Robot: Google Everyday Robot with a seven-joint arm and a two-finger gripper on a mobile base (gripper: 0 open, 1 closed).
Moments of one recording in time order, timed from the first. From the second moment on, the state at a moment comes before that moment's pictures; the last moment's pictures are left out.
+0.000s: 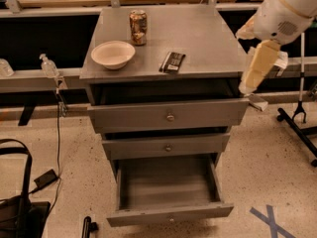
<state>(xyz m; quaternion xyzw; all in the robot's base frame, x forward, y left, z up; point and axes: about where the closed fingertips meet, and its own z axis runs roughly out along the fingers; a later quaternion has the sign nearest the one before) 0.560 -0.207 0.957 -0.63 0.75 0.03 0.19</state>
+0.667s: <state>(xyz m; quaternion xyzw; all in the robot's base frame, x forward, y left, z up) 0.650 -0.142 0.933 -0.60 0.74 0.11 0.29</state>
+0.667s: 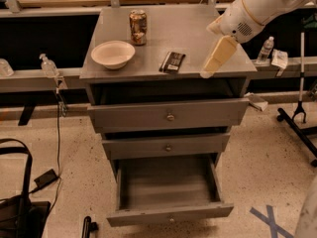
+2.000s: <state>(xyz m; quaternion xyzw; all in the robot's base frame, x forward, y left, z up) 0.732 -0.109 0.898 -0.56 0.73 0.16 0.36</state>
